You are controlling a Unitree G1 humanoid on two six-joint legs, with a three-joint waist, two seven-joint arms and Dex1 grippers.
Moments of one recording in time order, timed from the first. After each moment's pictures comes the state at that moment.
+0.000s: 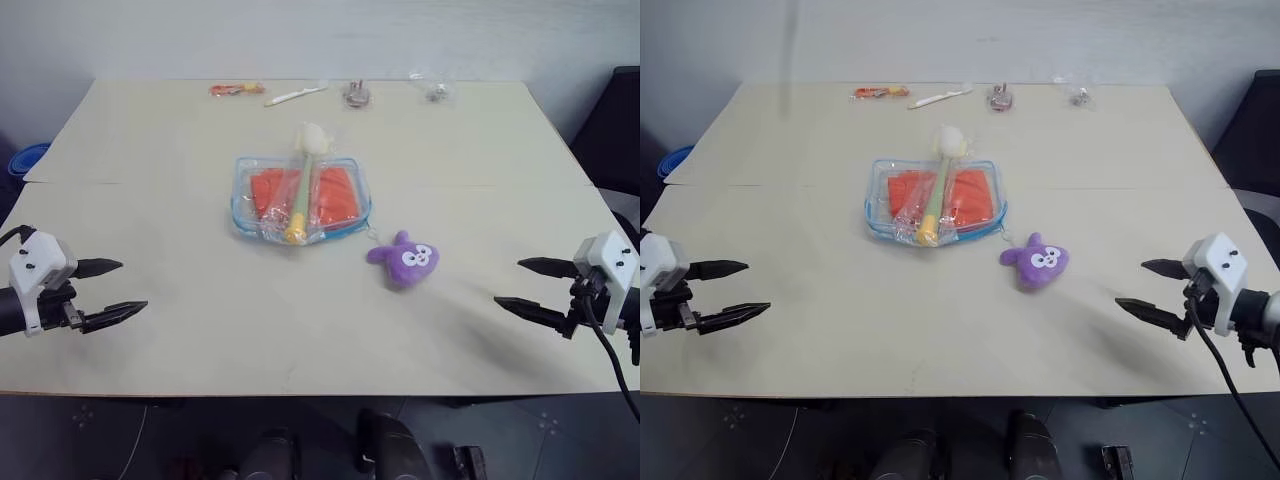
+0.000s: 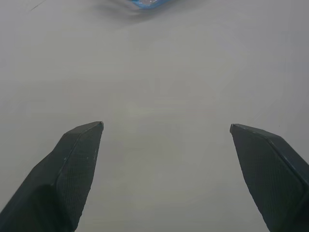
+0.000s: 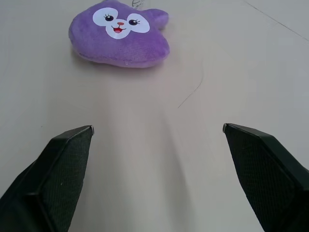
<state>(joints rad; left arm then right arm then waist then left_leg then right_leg) 0.00 1.06 0.49 0.05 -0.41 0.33 -1.13 -0.01 -1.00 -0.40 -0.08 0.50 0.42 1.10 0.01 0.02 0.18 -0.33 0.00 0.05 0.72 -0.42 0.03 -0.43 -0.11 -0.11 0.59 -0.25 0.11</state>
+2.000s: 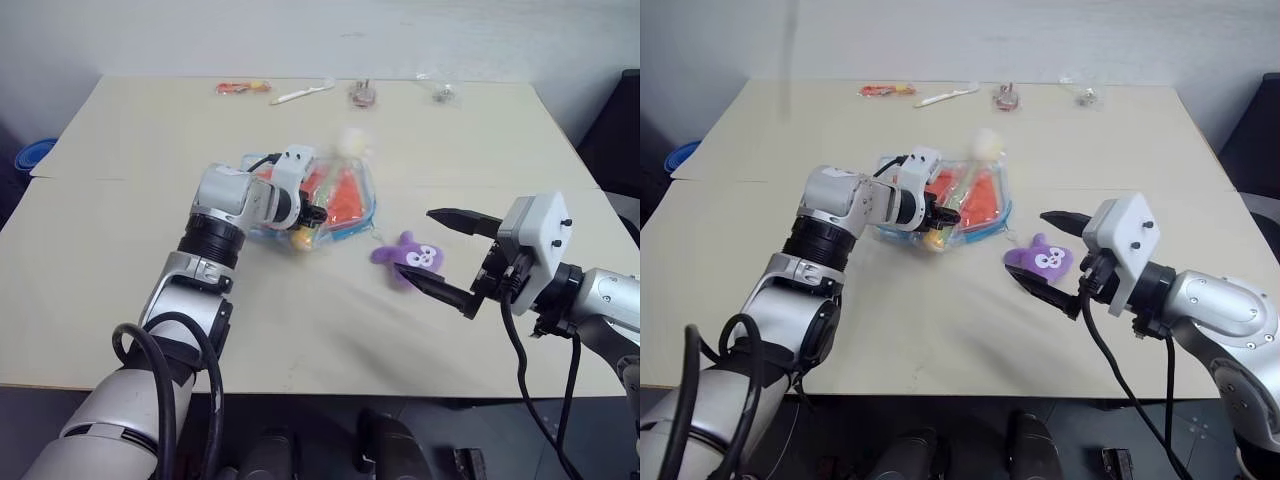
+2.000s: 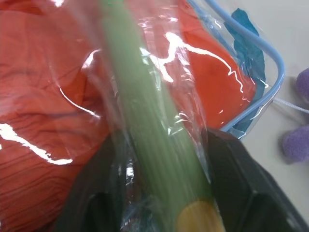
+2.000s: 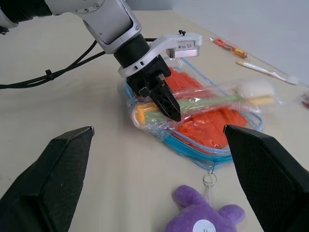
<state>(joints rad) -1.23 0.25 -0.11 0.64 -0.23 1.15 -0.39 -0.22 -0.83 -0.28 -0.76 0.78 0.73 0.60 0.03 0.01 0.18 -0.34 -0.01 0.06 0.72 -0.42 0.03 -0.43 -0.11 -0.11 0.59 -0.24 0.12</state>
